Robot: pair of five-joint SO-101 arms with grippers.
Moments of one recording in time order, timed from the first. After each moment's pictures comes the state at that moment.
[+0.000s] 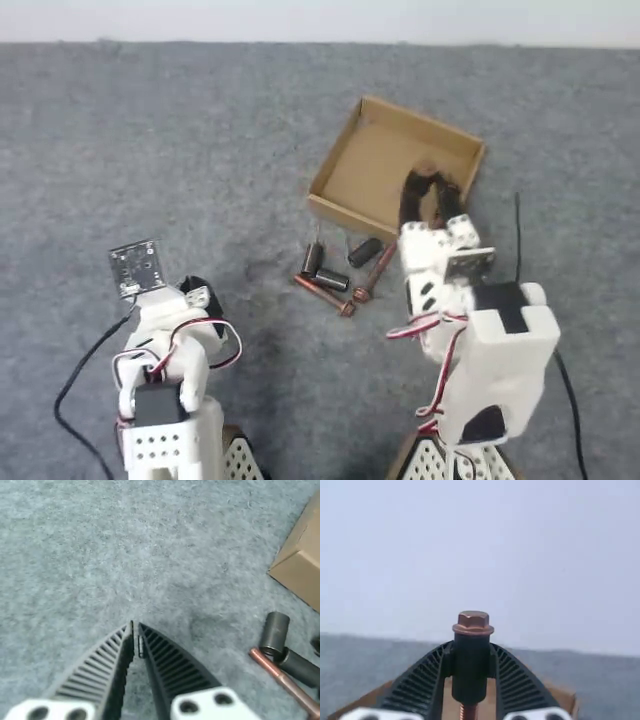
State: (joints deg) left arm -12.1 -103.2 97.3 61.0 17.5; right arm -9.4 22.1 70.8 -98.4 -0.7
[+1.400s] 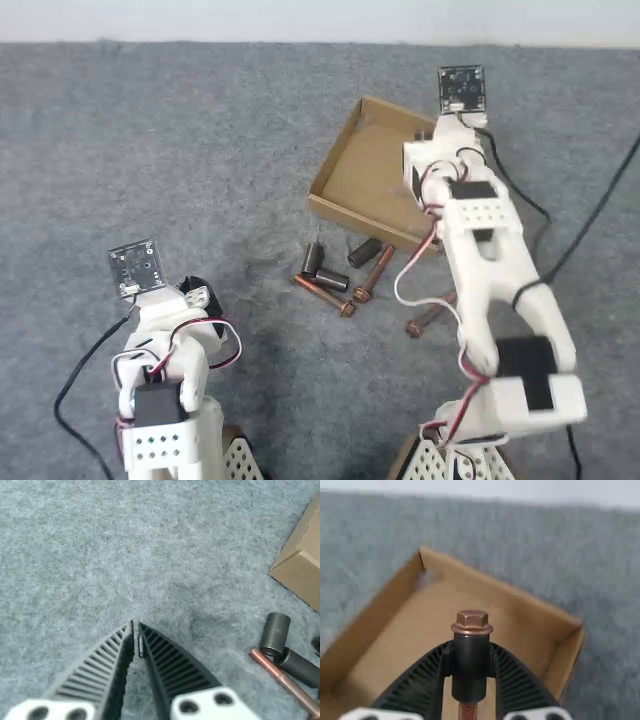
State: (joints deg) left arm -12.2 -103.2 97.3 61.0 17.5; right arm -8.4 4.2 21.0 26.2 -0.7
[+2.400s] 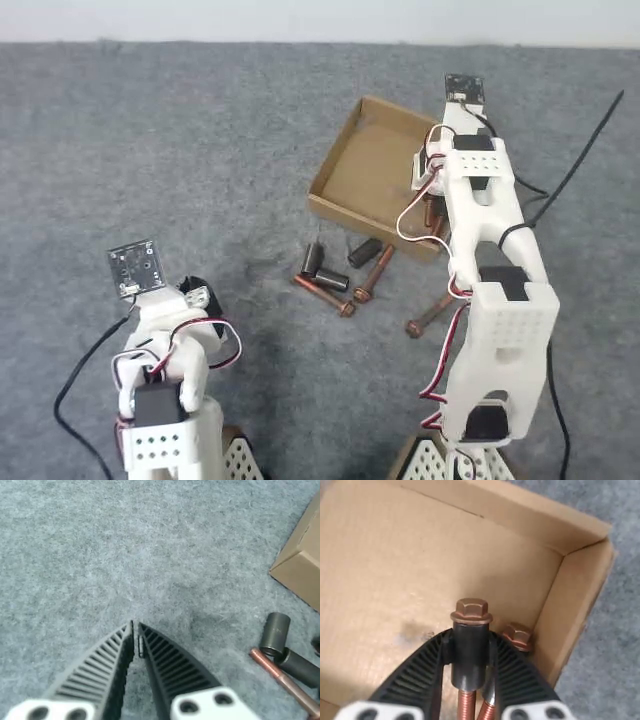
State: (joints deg) left arm -12.2 -103.2 97.3 61.0 17.5; right arm -5.0 32.4 -12.2 55.9 -6.4
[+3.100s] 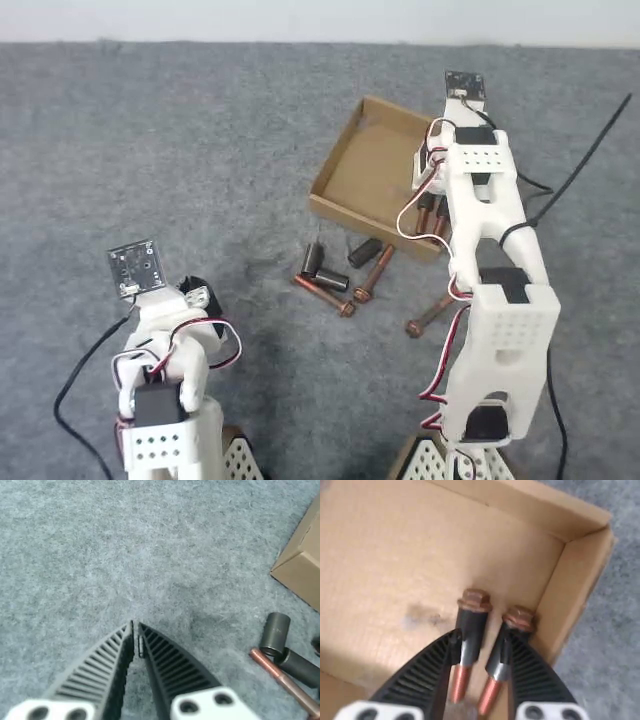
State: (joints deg) left arm -12.2 -103.2 97.3 61.0 17.5; right arm -5.2 30.9 -15.1 64.6 -6.5
